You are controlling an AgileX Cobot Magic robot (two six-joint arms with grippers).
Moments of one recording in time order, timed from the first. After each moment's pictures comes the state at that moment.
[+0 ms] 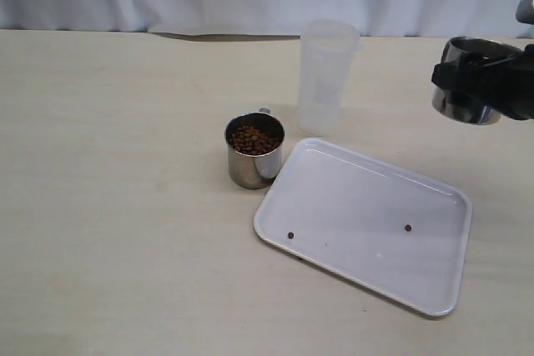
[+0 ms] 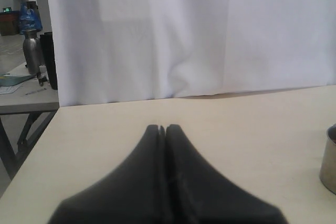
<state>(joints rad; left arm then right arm) -0.08 0.00 0.00 -0.03 0.13 0.11 0.15 1.40 -0.64 -0.85 -0.18 0.93</state>
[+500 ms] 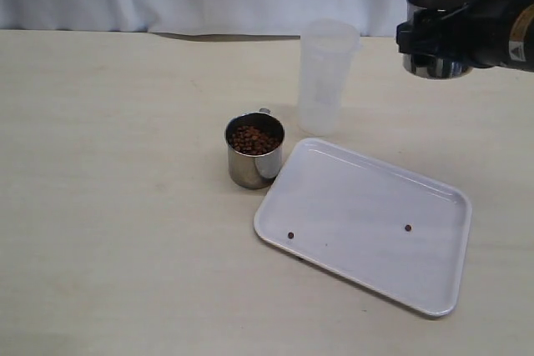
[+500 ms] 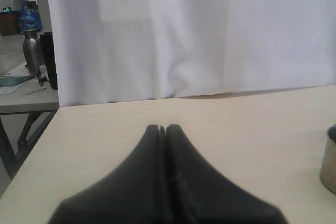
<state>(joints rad) -0.08 0.00 0.00 -0.03 0.13 0.11 0.35 1.42 -0.85 -0.87 0.04 0.84</state>
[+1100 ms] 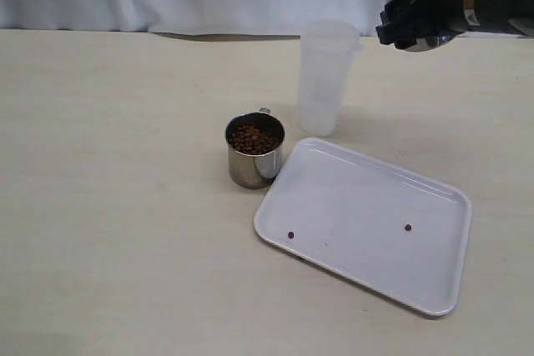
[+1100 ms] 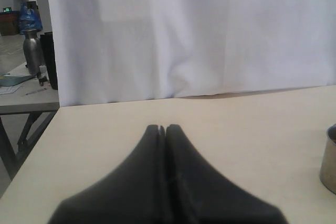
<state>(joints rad) -0.08 0.00 0.00 -0.03 0.13 0.11 0.36 1.64 -1.09 -1.07 0.14 0.73</state>
